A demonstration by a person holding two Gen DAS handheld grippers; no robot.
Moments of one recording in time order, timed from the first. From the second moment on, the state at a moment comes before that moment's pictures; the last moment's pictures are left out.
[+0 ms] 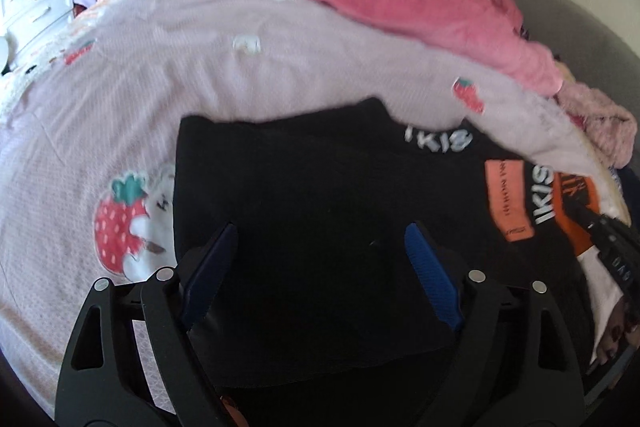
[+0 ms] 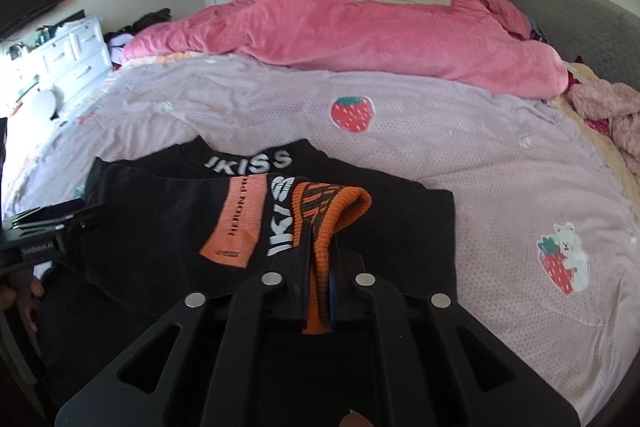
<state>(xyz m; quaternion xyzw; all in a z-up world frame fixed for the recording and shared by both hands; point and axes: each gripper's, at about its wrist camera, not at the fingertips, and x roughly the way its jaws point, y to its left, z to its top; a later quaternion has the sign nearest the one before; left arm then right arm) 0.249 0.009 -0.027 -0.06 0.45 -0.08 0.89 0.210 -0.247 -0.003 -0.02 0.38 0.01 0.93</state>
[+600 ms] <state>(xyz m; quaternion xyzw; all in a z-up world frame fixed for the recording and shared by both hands) 0.219 0.011 0.010 -0.06 0.40 -0.12 0.91 0.191 -0.246 0.007 0.01 0.36 0.07 0.93</state>
